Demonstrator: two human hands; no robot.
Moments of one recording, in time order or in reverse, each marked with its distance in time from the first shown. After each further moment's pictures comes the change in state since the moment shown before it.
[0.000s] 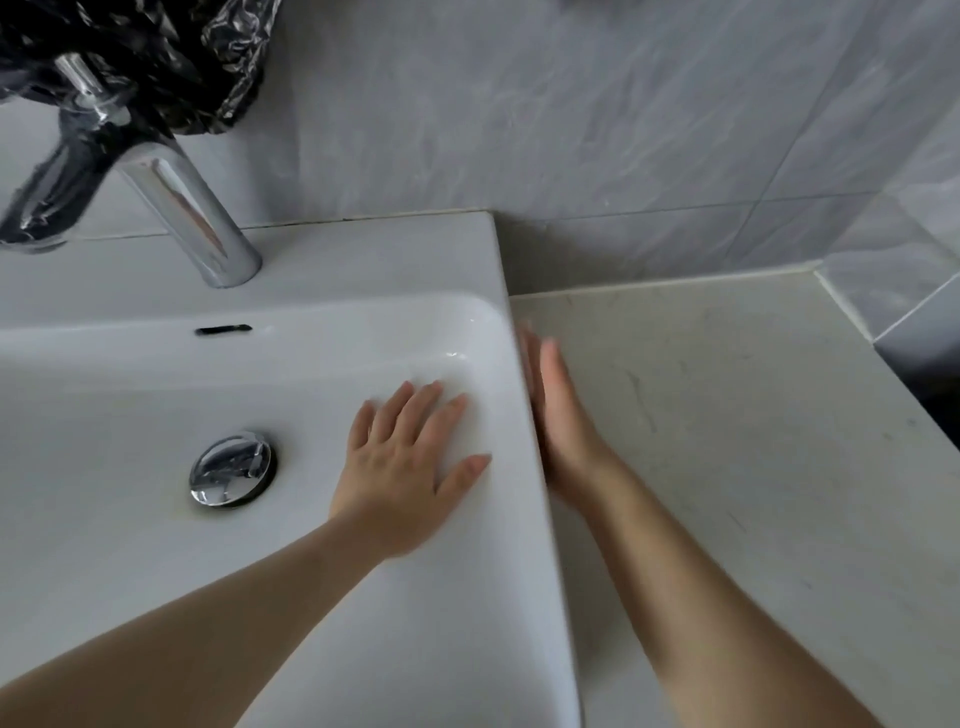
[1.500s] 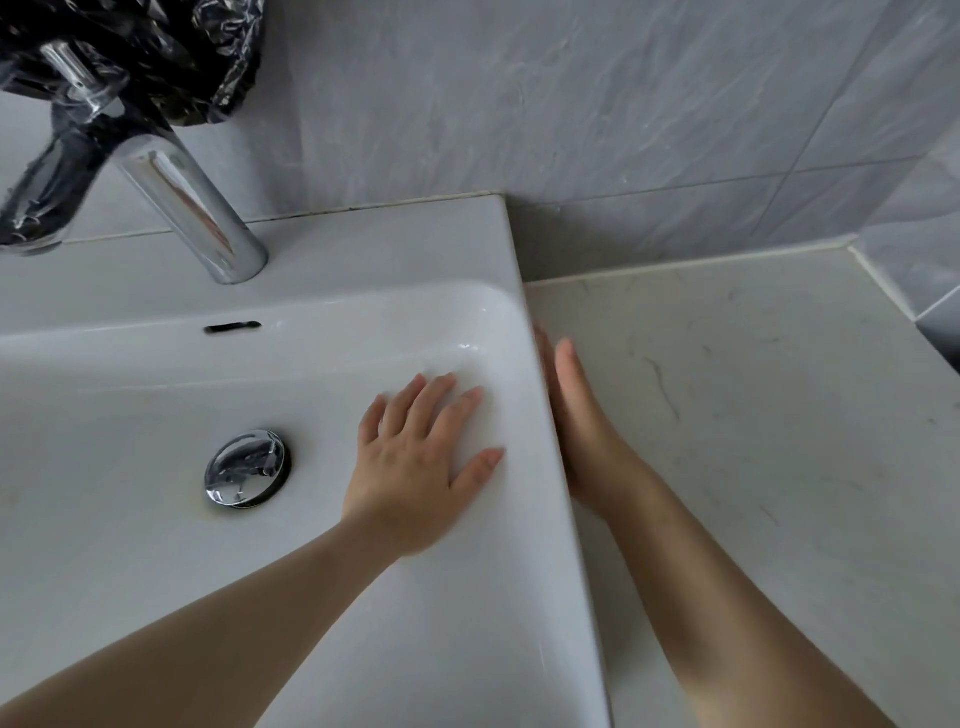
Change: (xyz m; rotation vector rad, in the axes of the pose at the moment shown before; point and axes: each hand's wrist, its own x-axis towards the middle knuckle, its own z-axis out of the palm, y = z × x) left_hand 0.002 -0.006 0.006 -0.017 0.091 0.025; right_hand -0.005 0.009 -0.006 -0.053 -0.111 0.038
